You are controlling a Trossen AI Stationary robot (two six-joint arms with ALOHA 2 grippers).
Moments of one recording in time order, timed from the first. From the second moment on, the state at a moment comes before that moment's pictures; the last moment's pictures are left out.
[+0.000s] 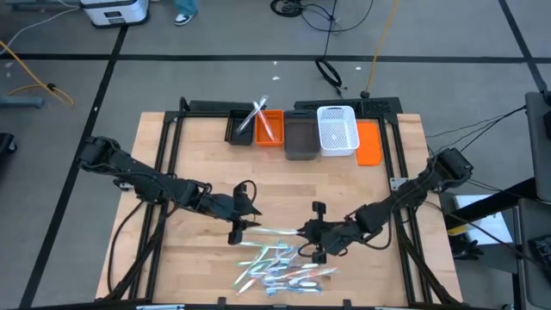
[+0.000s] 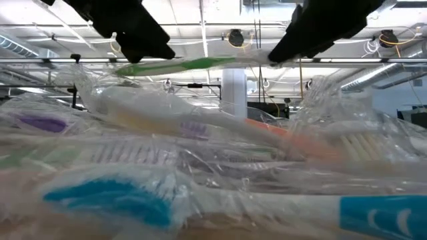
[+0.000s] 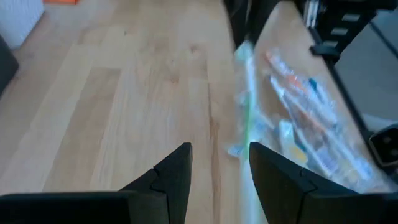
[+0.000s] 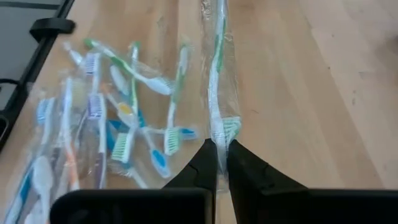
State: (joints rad) left arm -0.34 1.39 0.81 0.01 -0.16 -0.27; right arm 0.53 1.59 0.96 -0.11 0.44 0.35
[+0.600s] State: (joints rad) left arm -0.32 1.51 0.81 0.10 -0.08 -0.28; right arm 0.48 1.59 1.02 -0.11 0.44 0.24
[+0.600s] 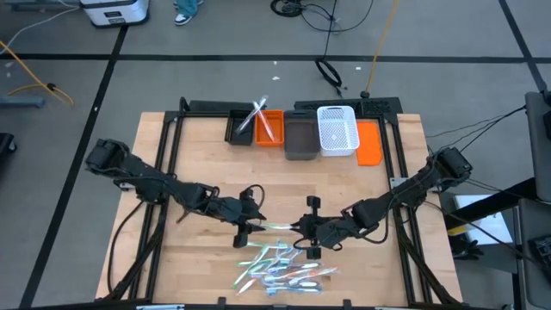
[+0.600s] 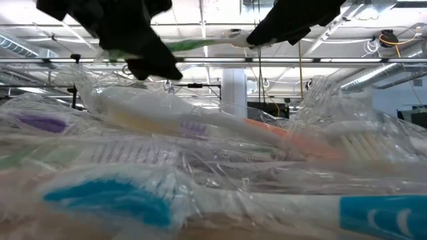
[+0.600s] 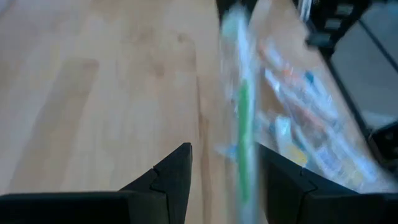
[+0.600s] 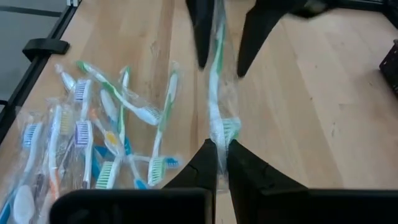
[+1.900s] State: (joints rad) left arm -0.38 1.35 0.81 0.04 -0.32 -0.24; right arm 0.47 1.41 1.03 -0.19 0.44 0.21
